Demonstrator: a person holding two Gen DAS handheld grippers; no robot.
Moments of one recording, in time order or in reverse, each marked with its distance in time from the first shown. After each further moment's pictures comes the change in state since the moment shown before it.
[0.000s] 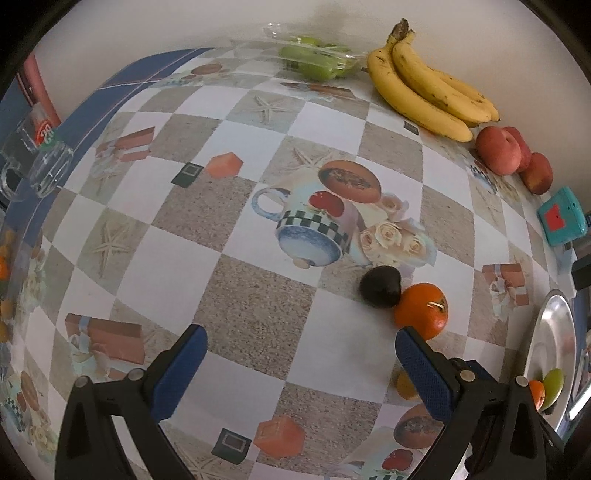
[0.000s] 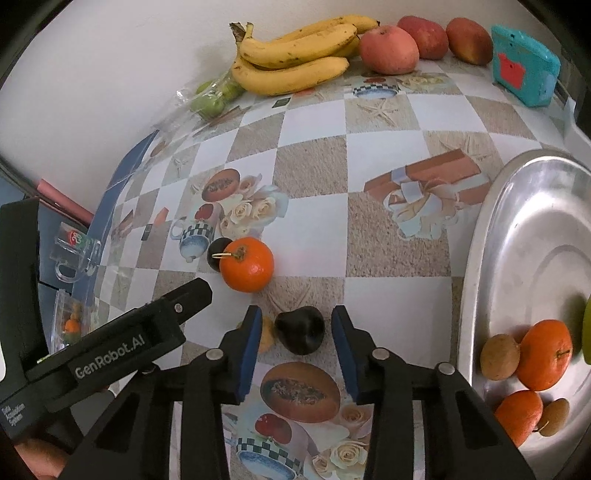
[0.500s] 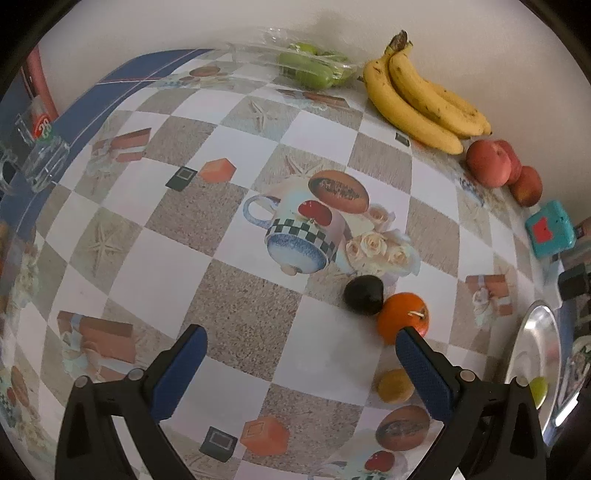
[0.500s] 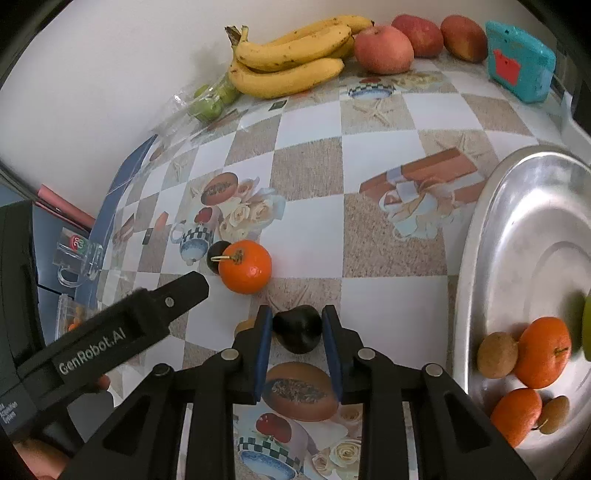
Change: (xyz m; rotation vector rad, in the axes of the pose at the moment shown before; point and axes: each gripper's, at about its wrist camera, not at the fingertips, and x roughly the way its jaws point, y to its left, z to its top) left arm -0.003 0.001 0.007 -0.039 -0.018 -0.058; right arm -0.005 -0.002 0.000 0.011 -0.013 0.003
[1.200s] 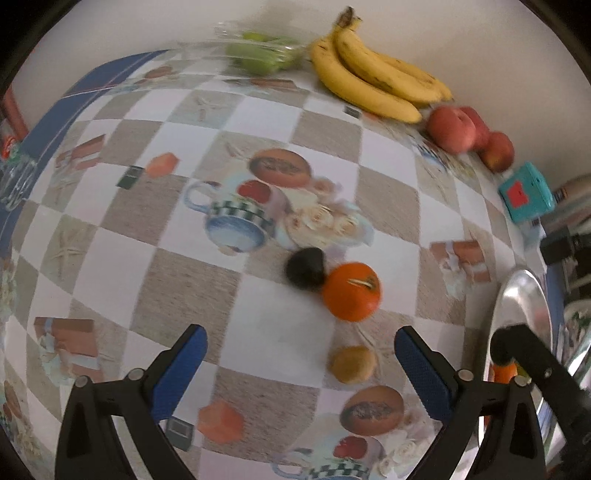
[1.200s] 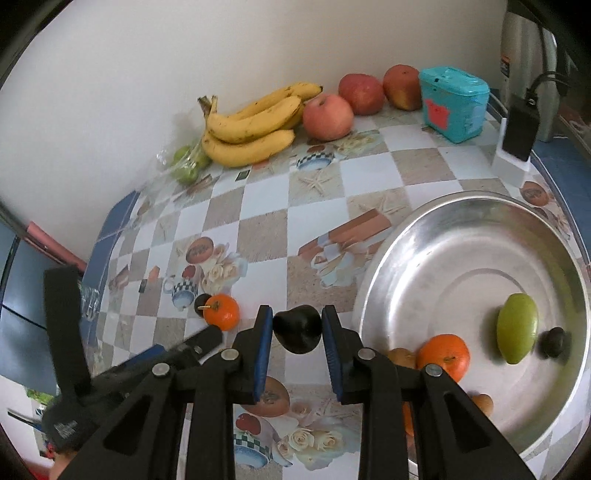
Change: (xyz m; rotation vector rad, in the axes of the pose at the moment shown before) left arm 0.003 -0.033 -0.014 0.114 0.049 -0.066; right arm -0.069 -0.025 0.010 0.072 -0.158 -0.080
